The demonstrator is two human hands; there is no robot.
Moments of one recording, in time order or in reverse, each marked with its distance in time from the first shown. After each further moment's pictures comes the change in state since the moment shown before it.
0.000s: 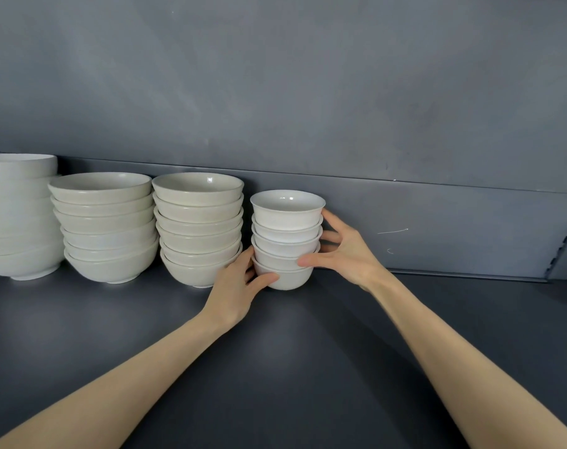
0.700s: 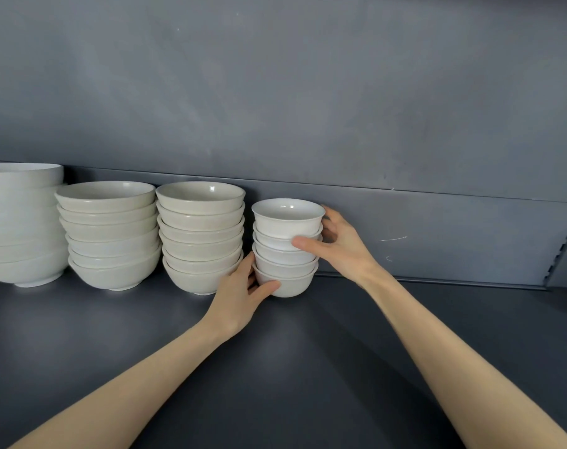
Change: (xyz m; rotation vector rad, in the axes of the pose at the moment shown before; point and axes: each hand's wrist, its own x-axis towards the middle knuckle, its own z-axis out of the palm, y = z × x) left_hand -0.002 0.002 0.000 -0.021 -0.033 -0.042; right_hand 0.009 -0.015 0.003 -0.013 0.075 -0.083
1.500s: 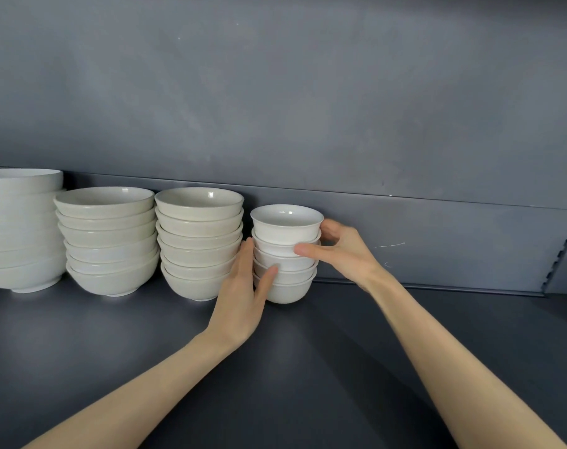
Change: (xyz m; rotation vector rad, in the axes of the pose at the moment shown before) left_hand -0.008 0.024 0.011 0.250 0.231 0.164; right_hand 0.002 -0.005 -0.008 -0.020 -0.030 -0.005
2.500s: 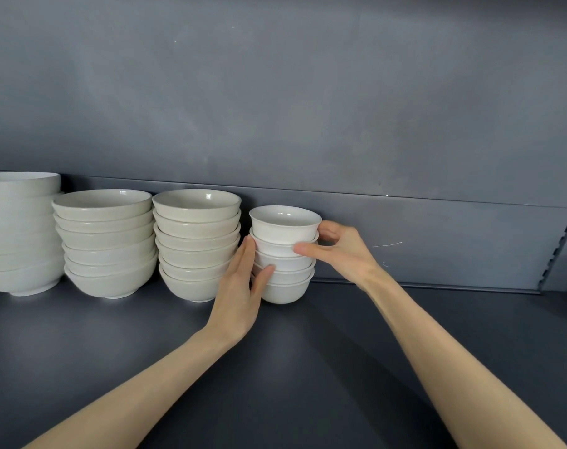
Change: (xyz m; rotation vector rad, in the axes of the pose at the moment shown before) left_hand 0.007 -0.008 0.003 0.009 -0.002 0.011; right_hand -0.003 -0.001 -0.001 -0.034 0.036 -0.013
